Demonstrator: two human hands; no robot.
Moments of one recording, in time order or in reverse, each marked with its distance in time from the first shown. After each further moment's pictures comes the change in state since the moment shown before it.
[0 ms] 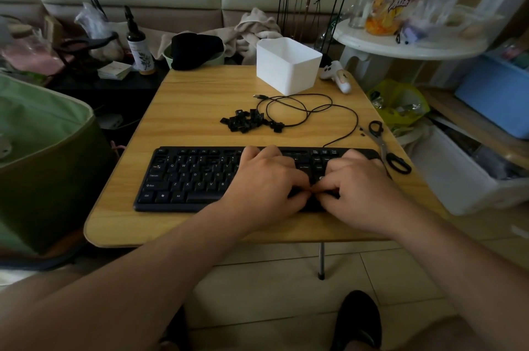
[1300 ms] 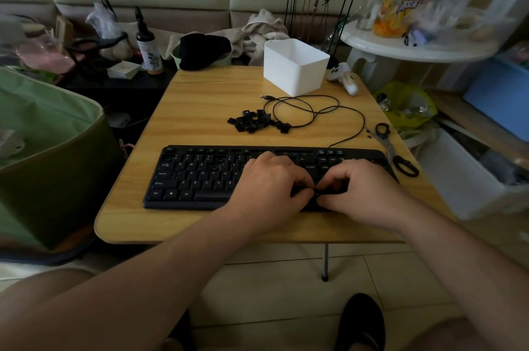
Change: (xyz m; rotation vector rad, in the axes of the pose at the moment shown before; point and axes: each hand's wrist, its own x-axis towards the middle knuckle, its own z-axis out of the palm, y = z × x) left_hand -0.004 0.006 -0.008 -0.150 -0.084 -0.188; right_hand 0.006 0.003 0.005 0.446 -0.003 0.191
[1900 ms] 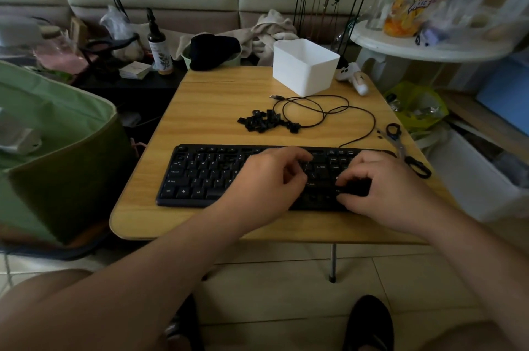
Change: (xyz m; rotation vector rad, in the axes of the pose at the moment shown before) left_hand -0.010 -0.008 -0.027 -0.360 -0.021 -0.163; right_hand -0.003 0.016 -0.007 -0.146 0.096 -0.151
